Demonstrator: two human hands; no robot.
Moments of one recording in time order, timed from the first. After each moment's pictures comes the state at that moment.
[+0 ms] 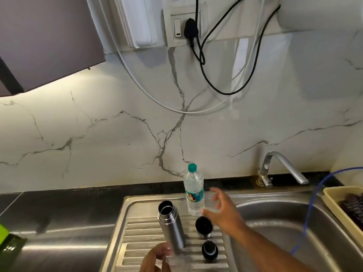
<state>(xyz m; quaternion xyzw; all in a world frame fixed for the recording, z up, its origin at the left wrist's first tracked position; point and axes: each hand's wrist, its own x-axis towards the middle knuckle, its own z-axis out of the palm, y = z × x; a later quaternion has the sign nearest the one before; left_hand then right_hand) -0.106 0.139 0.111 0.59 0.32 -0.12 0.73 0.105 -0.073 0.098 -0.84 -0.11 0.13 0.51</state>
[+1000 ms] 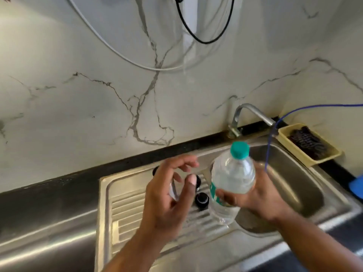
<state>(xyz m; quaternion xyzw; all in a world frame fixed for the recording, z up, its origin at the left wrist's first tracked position) -0.055 0.123 0.221 0.78 -0.18 0.21 0.56 -0.026 -0.109 0.196 -0.76 -0.12 0.01 0.63</state>
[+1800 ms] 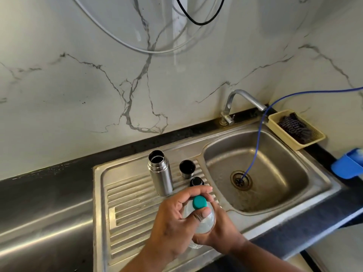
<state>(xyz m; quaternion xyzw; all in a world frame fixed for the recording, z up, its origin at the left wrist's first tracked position) -0.108 0.119 0.173 0.72 -0.10 -0.08 0.68 -0.105 -0.048 0.088 -0.81 -0.10 0.04 0.58</state>
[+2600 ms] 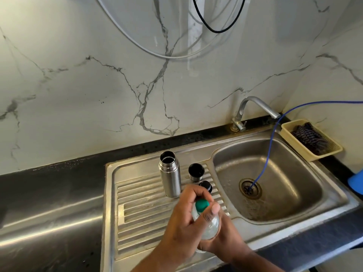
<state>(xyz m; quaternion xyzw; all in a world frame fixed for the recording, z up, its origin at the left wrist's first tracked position) -0.114 0.114 0.160 0.71 -0.12 -0.02 0.69 -0.109 -0.042 0.069 -0.83 -0.09 0.07 0.55</state>
